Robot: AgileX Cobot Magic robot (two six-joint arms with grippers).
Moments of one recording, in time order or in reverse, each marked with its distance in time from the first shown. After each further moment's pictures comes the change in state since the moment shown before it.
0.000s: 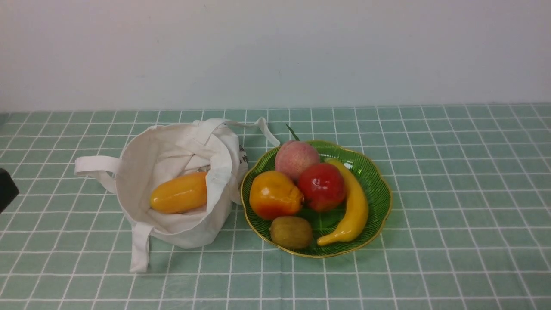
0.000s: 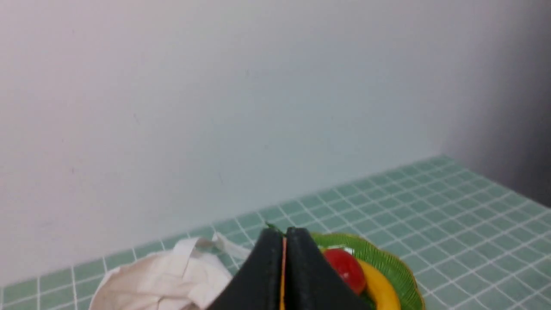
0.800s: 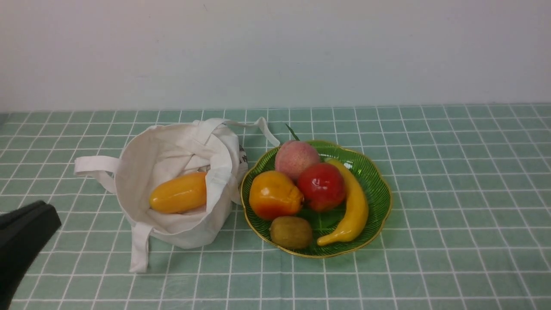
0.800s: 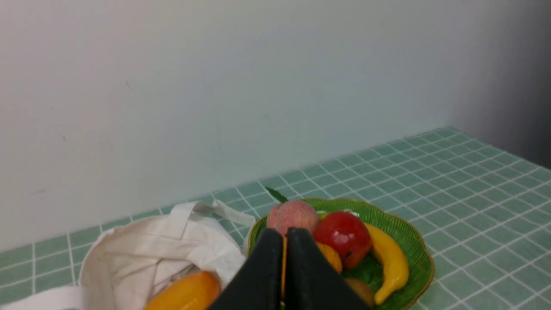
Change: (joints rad) right arm 0.000 0.000 0.000 0.000 0.000 0.000; left arm 0.000 -0.004 0.143 0.006 -0.033 0.000
